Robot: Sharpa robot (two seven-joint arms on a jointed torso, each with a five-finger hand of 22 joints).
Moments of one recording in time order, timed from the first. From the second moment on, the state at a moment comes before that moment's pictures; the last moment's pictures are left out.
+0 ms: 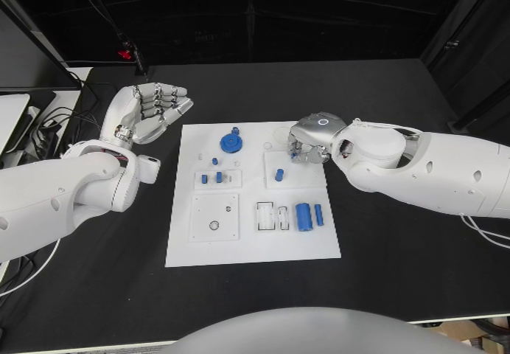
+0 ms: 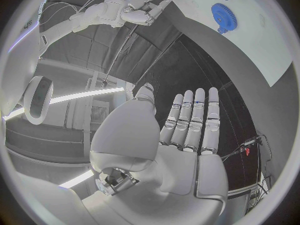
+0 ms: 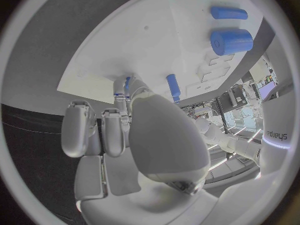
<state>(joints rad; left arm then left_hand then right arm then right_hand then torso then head) 1.35 -0.81 -0.24 1.42 -0.38 -0.66 0.68 1.33 0.01 -0.11 0.29 0.31 0.75 0.19 0.33 0.07 0.83 0.18 0.38 0.07 0.74 0.16 0.49 0.17 0.17 0.78 0.28 0.08 0.59 1.24 -0.87 -0.05 1.58 -1.88 -0.18 -0.26 1.61 -0.07 0.17 0.28 0.04 1.17 0.10 0.14 0.08 1.30 0.04 0.07 0.06 1.47 -0.02 1.45 1.29 0.07 1.46 0.09 1.35 1.31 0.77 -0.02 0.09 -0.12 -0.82</state>
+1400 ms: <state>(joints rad) 1.35 -0.81 -0.24 1.42 -0.38 -0.66 0.68 1.33 0.01 -0.11 0.29 0.31 0.75 0.19 0.33 0.07 0.83 0.18 0.38 0.07 0.74 0.16 0.49 0.16 0.17 0.78 0.28 0.08 0.59 1.24 -0.91 -0.05 1.62 -1.88 -0.29 -0.24 1.64 -0.06 0.19 0.28 0.04 1.19 0.10 0.14 0.08 1.31 0.04 0.07 0.06 1.46 -0.02 1.45 1.30 0.07 1.46 0.08 1.36 1.31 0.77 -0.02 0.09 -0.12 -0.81</state>
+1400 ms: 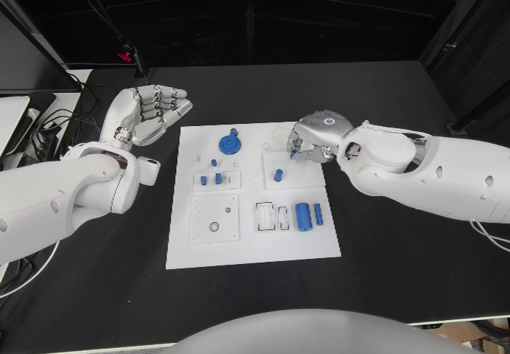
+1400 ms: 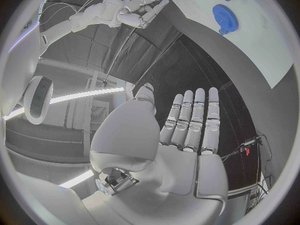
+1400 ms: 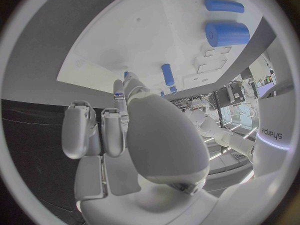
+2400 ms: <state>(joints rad) 1.35 -0.81 -0.24 1.42 -0.38 -0.66 0.68 1.34 0.02 -0.11 0.29 0.31 0.75 0.19 0.33 0.07 0.83 0.18 0.39 0.07 0.74 0.16 0.49 0.16 0.17 0.78 0.28 0.08 0.58 1.25 -0.91 -0.02 1.75 -1.88 -0.33 -0.22 1.64 -0.06 0.20 0.29 0.04 1.19 0.10 0.14 0.08 1.31 0.04 0.07 0.06 1.46 -0.02 1.45 1.30 0.07 1.46 0.08 1.37 1.31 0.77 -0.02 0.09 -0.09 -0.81</state>
